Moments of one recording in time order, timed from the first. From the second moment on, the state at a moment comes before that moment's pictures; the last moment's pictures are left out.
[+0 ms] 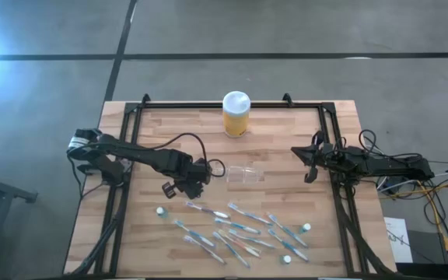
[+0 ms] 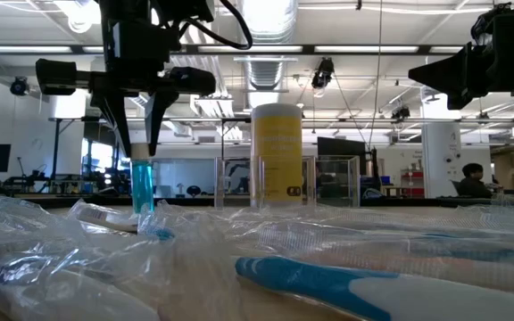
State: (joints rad) left arm -0.13 1.58 1.16 -0.93 -0.06 0.85; right arm 0.01 0.09 0.01 0.19 0.32 0.02
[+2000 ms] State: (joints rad) left arm 0.08 2.19 2.32 -1.39 -0.01 0.41; right arm 0.01 0.09 0.01 0.16 0.32 0.08
